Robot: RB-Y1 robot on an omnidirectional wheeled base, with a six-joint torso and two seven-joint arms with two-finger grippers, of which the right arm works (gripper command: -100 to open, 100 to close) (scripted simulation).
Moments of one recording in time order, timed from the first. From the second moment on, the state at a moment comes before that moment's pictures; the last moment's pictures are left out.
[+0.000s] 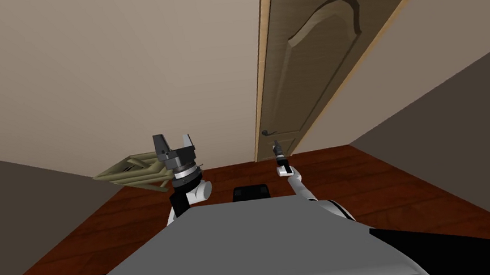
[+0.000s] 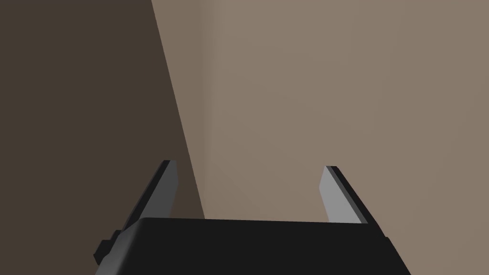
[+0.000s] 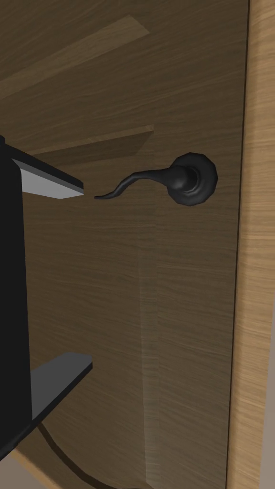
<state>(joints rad) -0.11 -0.20 -0.07 -0.94 -0.04 -0.69 -0.05</state>
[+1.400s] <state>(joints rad) -0.27 -0.24 -0.09 -0.61 -0.07 -0.71 -0.06</state>
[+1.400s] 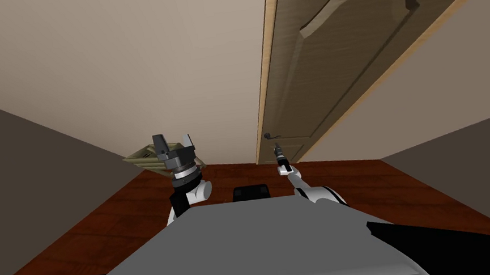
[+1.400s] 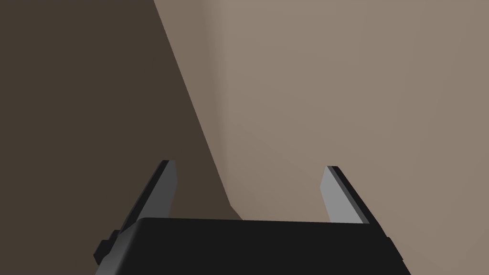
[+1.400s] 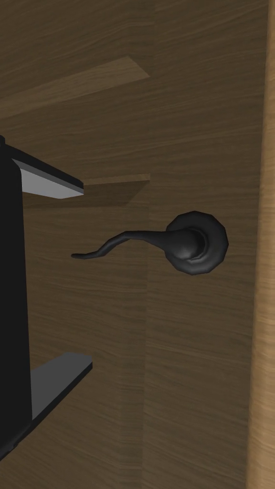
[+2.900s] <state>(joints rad) -0.23 -0.36 -0.13 -0.50 -0.10 -0.76 -0.15</state>
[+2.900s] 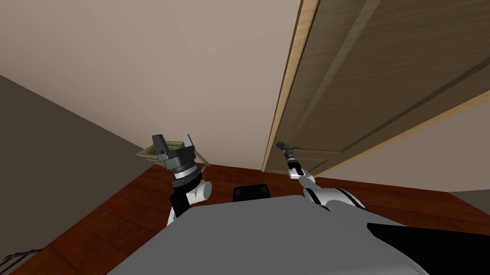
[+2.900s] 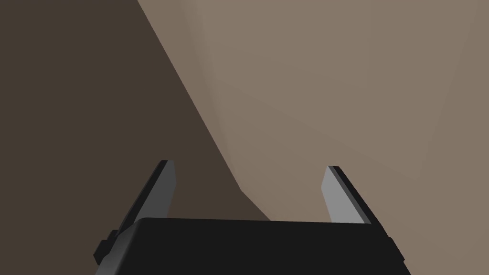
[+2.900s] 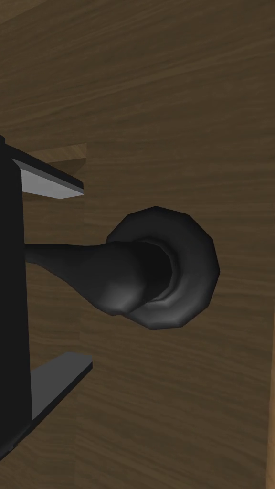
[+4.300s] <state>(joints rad) -0.20 -0.40 -0.07 -0.51 -0.07 -0.80 -0.24</state>
